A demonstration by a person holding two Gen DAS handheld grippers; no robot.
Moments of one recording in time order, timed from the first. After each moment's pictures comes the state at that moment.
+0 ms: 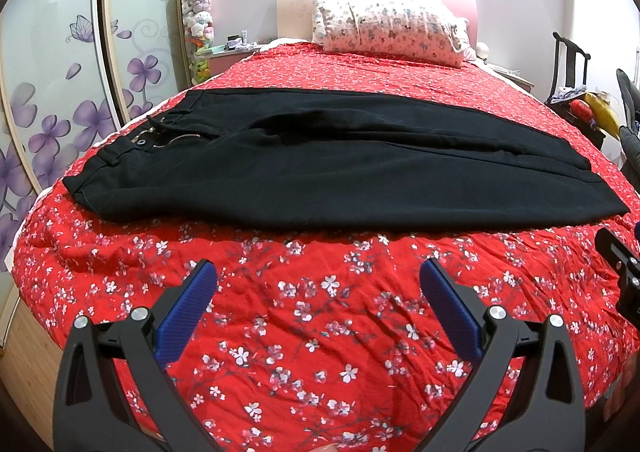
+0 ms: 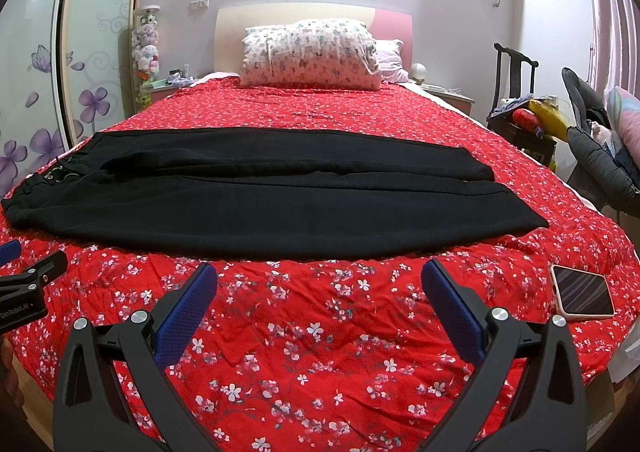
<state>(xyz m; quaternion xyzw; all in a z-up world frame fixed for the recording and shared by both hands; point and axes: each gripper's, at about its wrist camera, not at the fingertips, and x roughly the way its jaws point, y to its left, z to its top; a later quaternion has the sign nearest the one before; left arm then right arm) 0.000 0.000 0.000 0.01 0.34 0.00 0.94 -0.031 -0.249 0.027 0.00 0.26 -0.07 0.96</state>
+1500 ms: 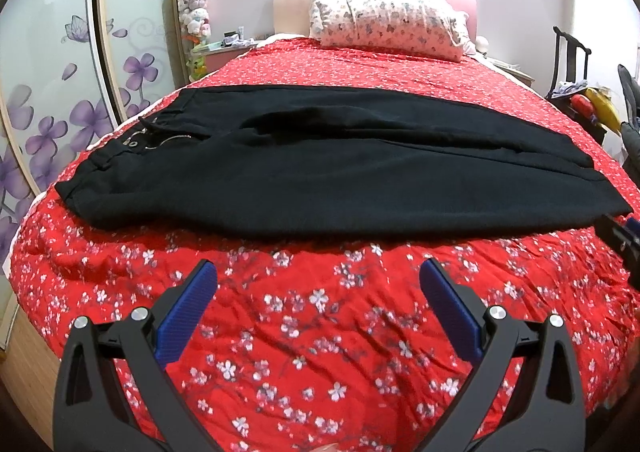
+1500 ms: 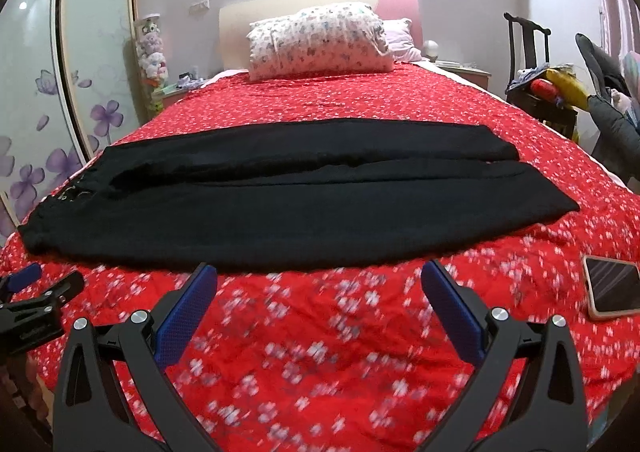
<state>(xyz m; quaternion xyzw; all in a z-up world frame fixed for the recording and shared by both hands) 0.020 -0.014 -0.002 0.01 0.34 0.00 0.94 -0.009 -0.285 0.018 0.05 0.29 -0.02 0.96</state>
